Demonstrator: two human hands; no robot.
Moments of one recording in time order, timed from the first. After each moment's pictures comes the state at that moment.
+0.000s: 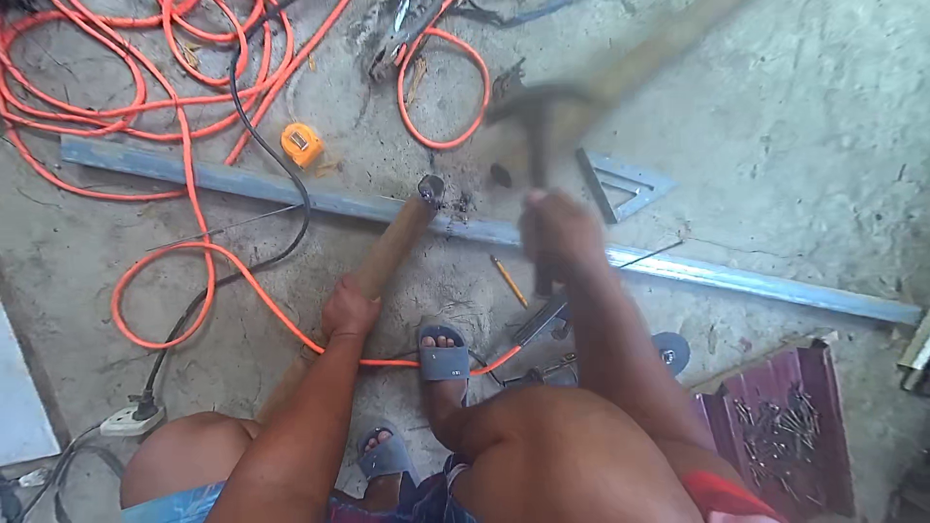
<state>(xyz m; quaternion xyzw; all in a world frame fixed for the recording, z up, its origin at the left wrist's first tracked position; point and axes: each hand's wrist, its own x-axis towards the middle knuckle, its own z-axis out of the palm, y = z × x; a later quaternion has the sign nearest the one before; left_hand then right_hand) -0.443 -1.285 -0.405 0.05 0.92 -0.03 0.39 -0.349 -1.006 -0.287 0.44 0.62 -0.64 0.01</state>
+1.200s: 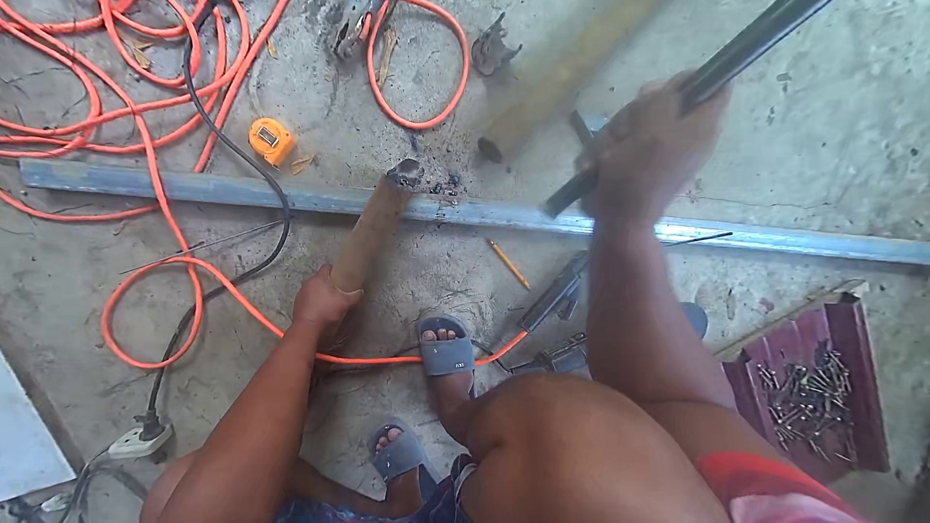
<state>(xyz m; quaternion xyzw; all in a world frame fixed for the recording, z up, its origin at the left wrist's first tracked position) -0.492 -1.320 -0.427 0.11 0.89 0.08 0.44 -0.357 -0.974 -0.286 0.43 0.62 -0.57 -0.32</state>
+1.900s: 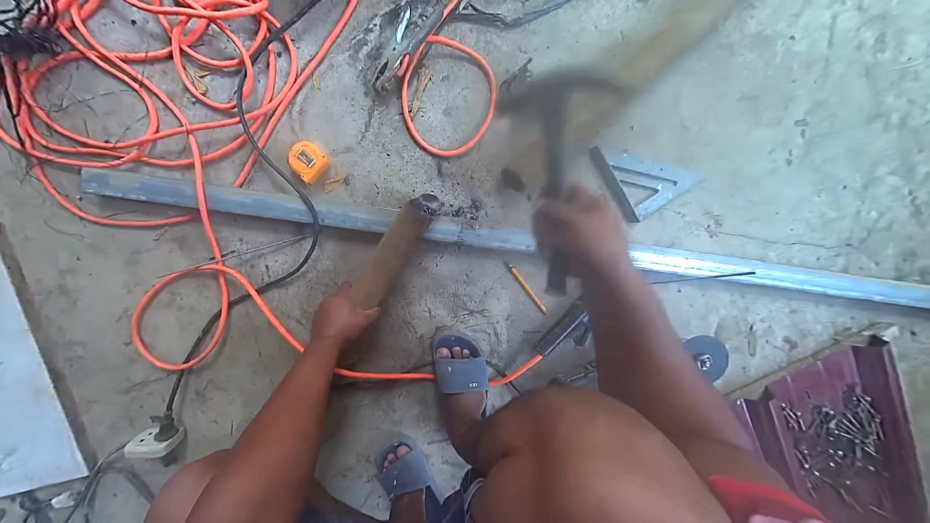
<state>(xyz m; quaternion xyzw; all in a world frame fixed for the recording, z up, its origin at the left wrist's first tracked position) -0.497 -1.322 -0.413 0.11 0.88 0.03 0.46 -0.365 -1.000 -0.293 0.45 0.61 -0.65 -0.01</state>
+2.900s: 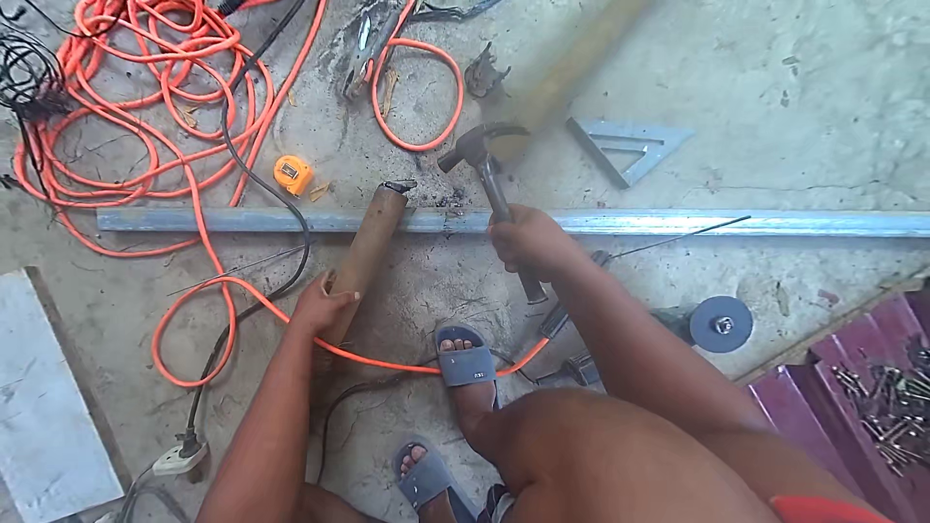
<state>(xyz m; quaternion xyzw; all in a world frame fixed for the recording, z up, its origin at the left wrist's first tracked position) -0.523 -1.339 -0.414 0.09 0.85 0.24 0.46 -0.334 -1.018 -0.327 0.45 0.56 -0.69 0.12</state>
